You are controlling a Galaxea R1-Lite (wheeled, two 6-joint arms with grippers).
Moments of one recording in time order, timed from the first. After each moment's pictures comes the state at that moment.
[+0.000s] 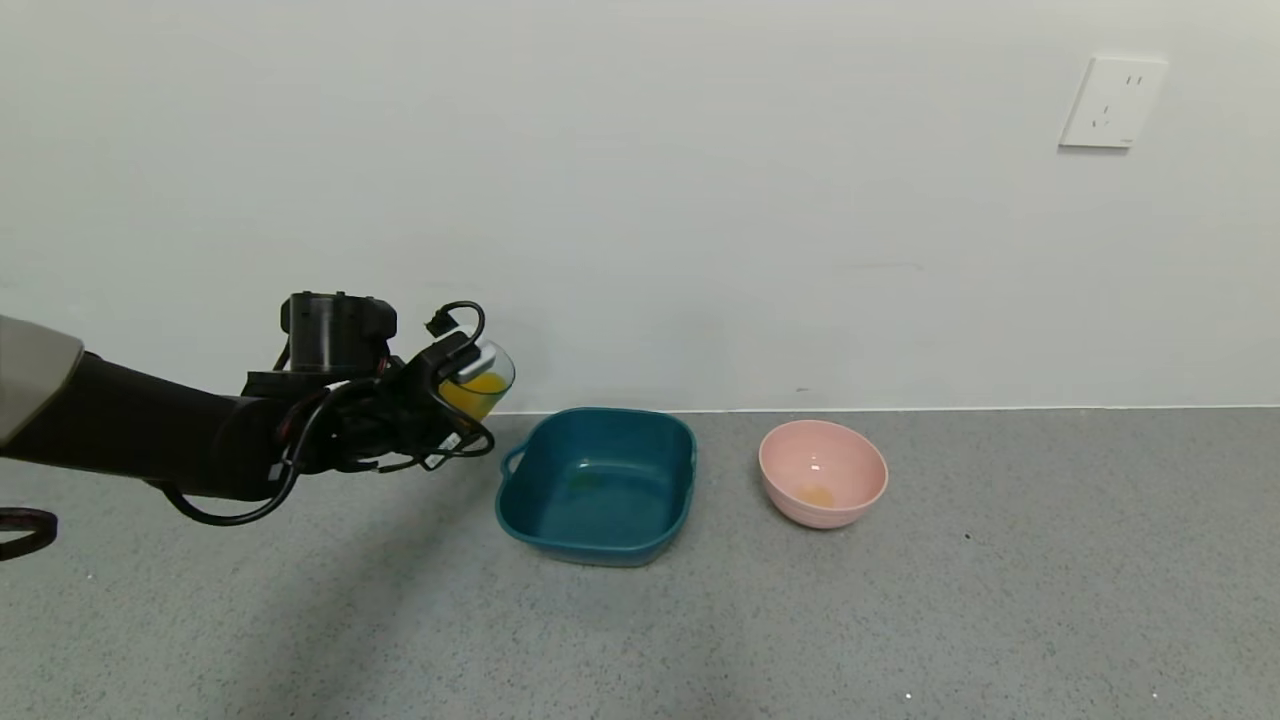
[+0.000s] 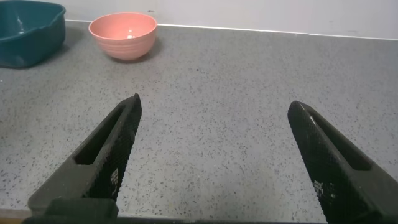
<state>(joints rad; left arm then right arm) -0.14 1.97 -1.11 -0.38 0.12 0.77 0.00 0.00 0.00 0.00 0.01 -0.01</state>
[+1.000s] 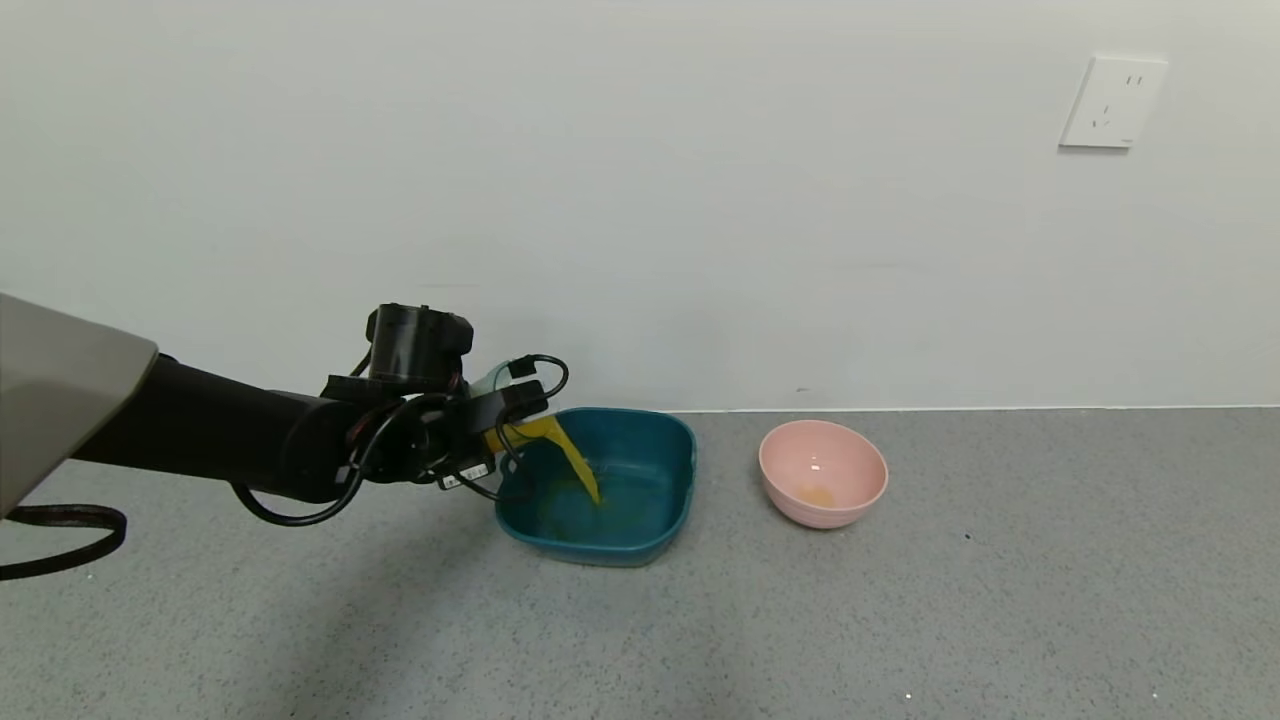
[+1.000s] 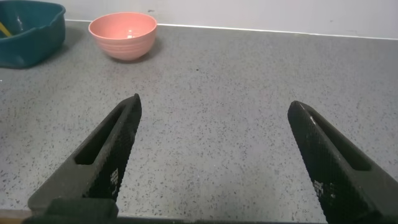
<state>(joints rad) -0.27 2.00 -1.17 -0.26 0.35 1.08 0.00 0.00 0.00 0.00 0.01 -0.01</state>
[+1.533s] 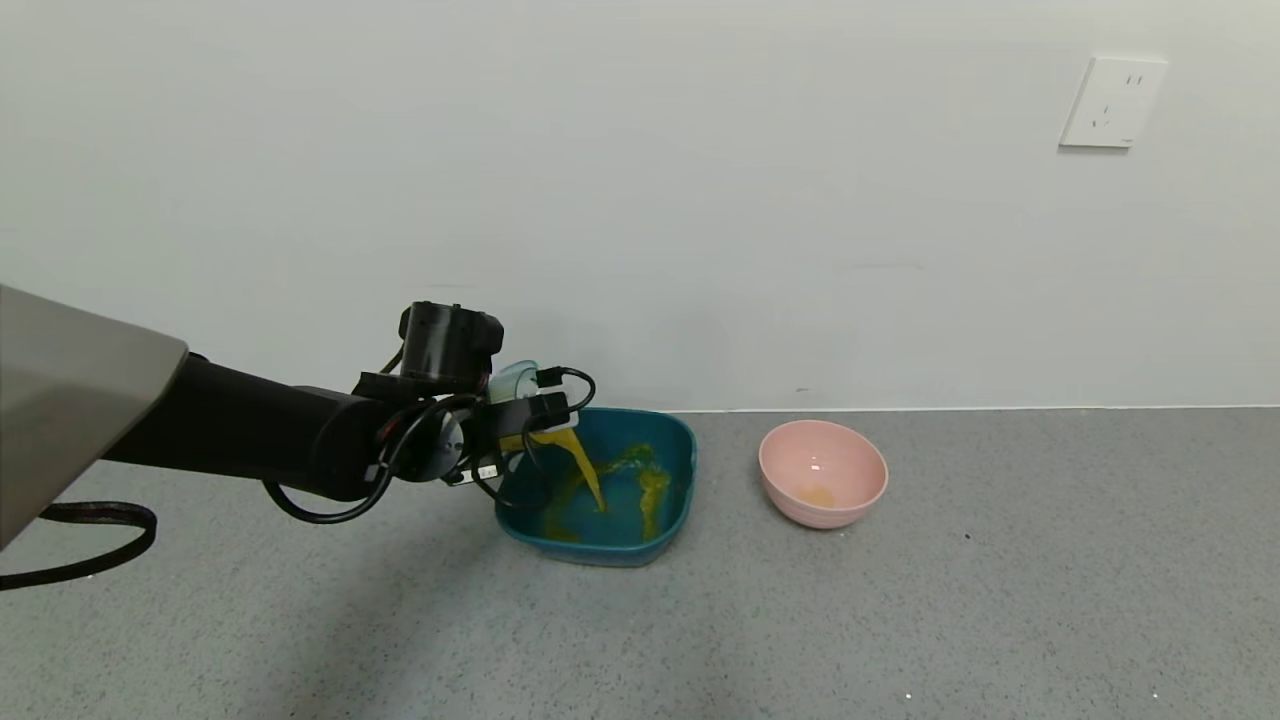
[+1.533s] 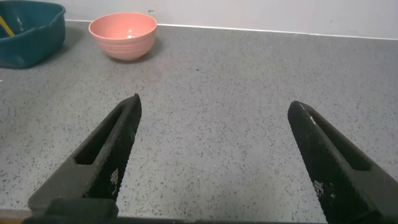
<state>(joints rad) -0.32 2.02 -1.20 -0.25 0.48 1.23 0.00 0.00 0.00 0.00 0.01 -0.01</state>
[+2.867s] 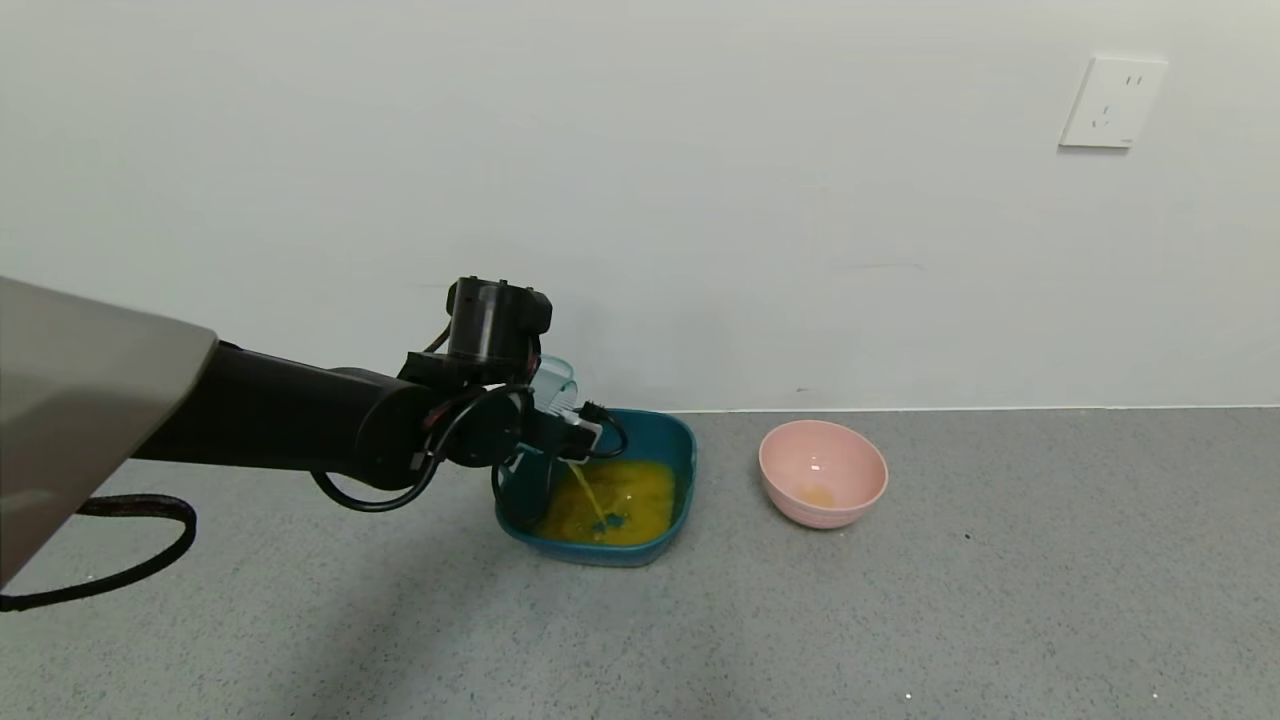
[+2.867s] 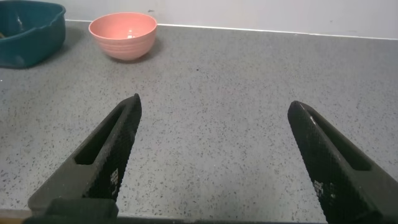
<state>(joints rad) -0.43 2.04 -1.30 -0.25 0.70 1.86 0.00 0.00 0.00 0.00 0.01 -0.01</state>
